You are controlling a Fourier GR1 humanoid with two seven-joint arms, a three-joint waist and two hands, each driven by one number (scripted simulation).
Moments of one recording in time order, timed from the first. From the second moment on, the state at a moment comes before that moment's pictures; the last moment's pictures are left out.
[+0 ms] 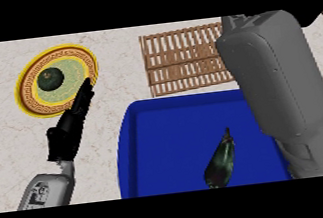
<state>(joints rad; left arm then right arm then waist) -0.18 0.19 -0.15 -1.44 -0.02 0.09 0.02 -1.11 -0.06 -0.03 -1.27 1.15 -0.42 0.69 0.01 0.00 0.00</state>
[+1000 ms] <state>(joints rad) -0.19 0.16 -0.12 -1.41 -0.05 0.07 0.00 -1.00 -0.09 -0.10 -1.42 1.18 -0.37 0.85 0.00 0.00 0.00</state>
